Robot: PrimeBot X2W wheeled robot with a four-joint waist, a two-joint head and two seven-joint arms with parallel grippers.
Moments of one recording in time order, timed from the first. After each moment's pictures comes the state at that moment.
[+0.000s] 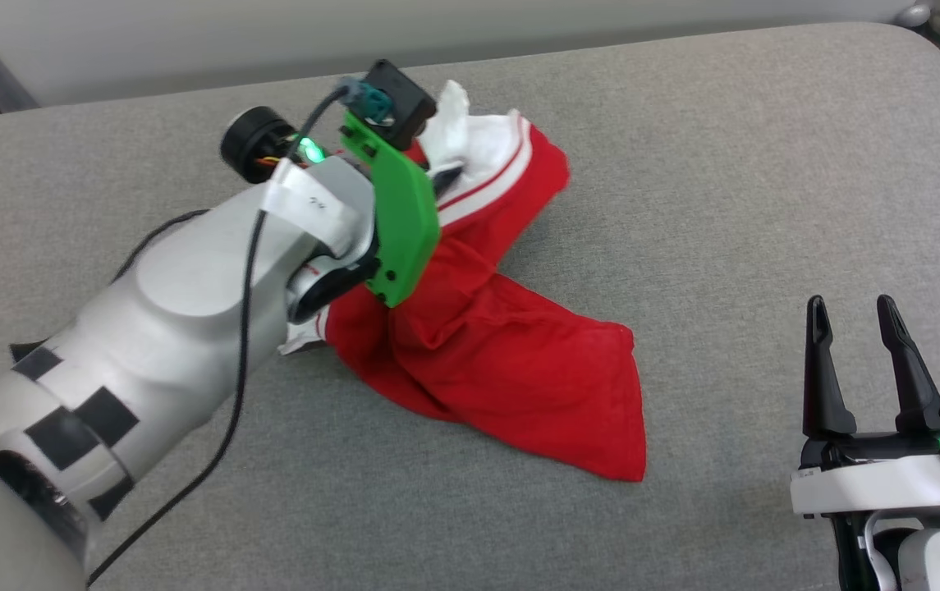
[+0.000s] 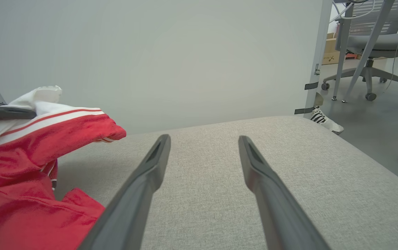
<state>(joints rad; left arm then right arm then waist) -1.18 0.42 -1.27 0.56 -1.03 -0.13 0.19 -0.02 -0.05 -0.06 -0.09 0.18 0.13 -0.26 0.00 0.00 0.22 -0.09</state>
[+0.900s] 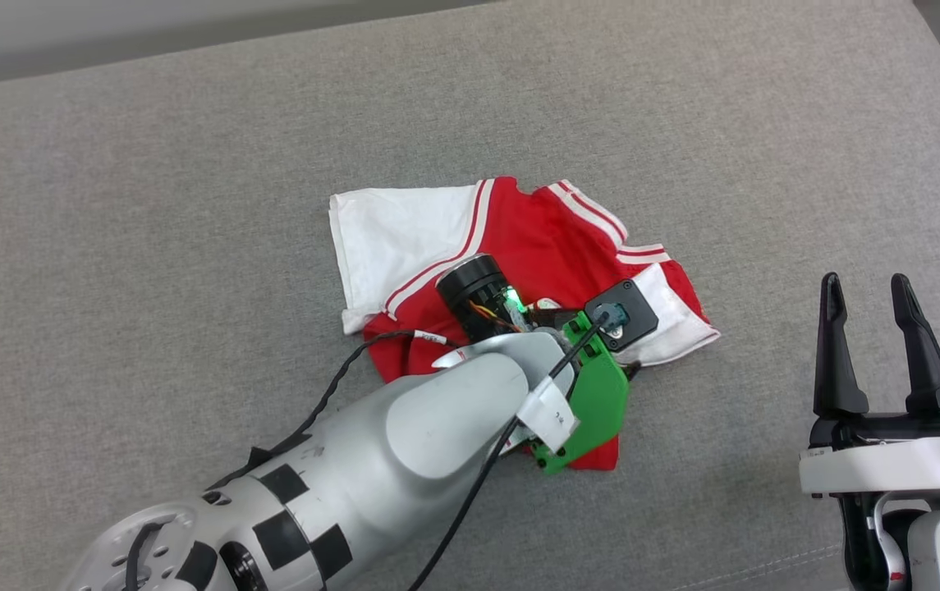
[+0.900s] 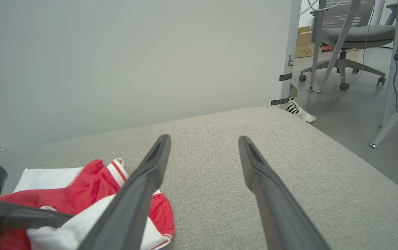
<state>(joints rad) -0.96 0.06 -1.28 0.69 -0.64 -0.13 0.19 -0.06 -0.05 -0.07 -0.09 0.21 0.13 -0.26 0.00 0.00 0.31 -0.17</state>
